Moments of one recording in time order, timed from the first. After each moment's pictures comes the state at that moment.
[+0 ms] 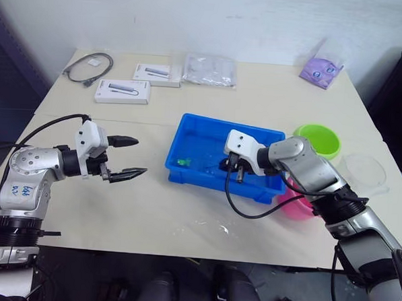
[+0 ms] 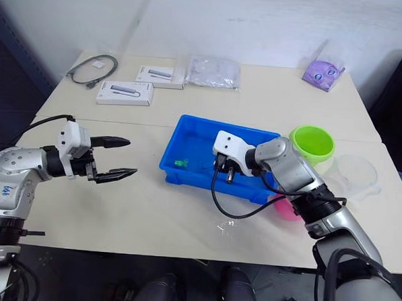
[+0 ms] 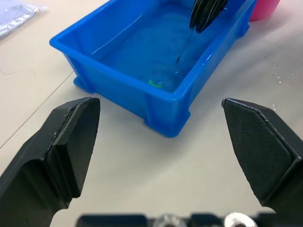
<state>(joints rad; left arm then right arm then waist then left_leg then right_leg) -0.42 0.77 0.15 0.16 -0.36 0.16 -1.13 -0.89 -0.58 0.50 0.20 0.10 0.54 0.98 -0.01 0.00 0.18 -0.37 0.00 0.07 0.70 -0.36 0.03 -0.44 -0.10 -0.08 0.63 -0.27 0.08</state>
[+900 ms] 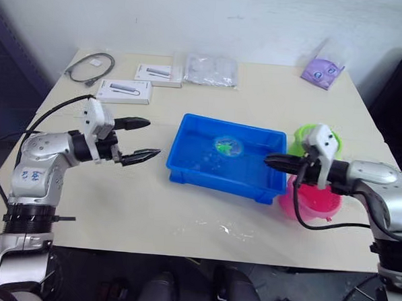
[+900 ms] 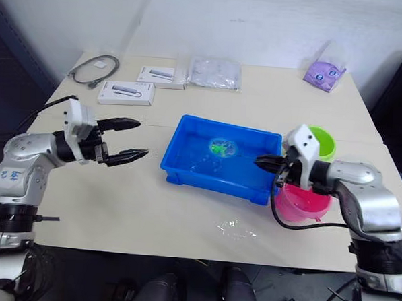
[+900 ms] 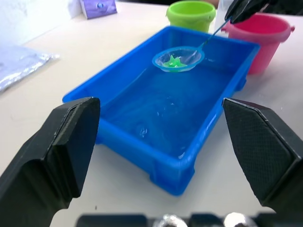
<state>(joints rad) -0.58 0.67 0.14 0.13 -0.43 0.27 -1.09 -0.39 -0.76 -0.14 -0.19 0.40 0.63 0.97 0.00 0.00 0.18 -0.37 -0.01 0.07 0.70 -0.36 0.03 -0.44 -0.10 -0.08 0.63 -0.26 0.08</state>
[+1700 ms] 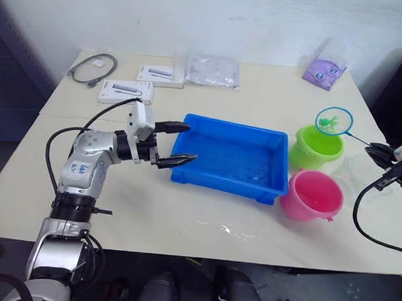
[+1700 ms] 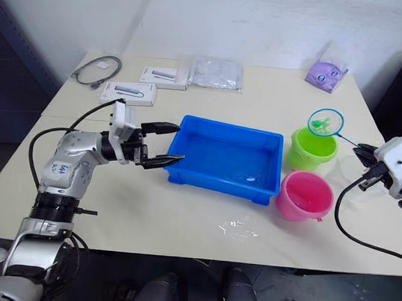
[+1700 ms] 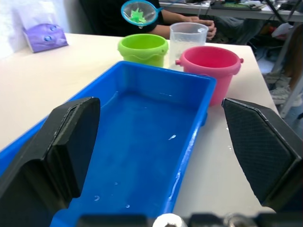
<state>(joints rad) -0.65 0.49 0.00 0.18 -0.41 0.22 -1.13 -0.15 -0.95 -0.46 0.20 0.07 -0.15 0.77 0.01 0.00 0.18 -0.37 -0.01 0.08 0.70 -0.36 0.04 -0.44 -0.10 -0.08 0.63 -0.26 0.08</state>
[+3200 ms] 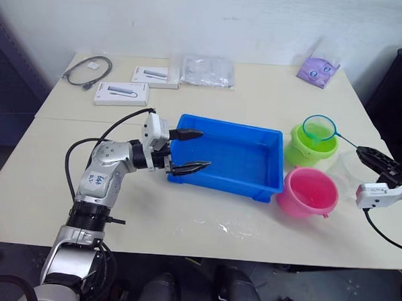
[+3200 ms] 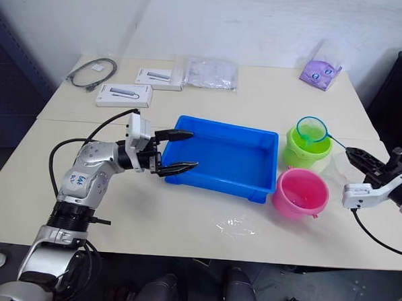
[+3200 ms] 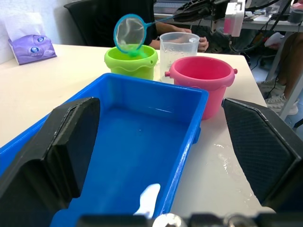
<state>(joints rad) -0.62 0.40 -0.03 0.17 -0.39 0.17 -1.06 -0.35 -1.30 0.11 0.69 -0.92 -0.76 -0.42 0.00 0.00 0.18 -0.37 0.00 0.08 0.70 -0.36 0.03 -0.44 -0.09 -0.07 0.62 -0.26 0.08</state>
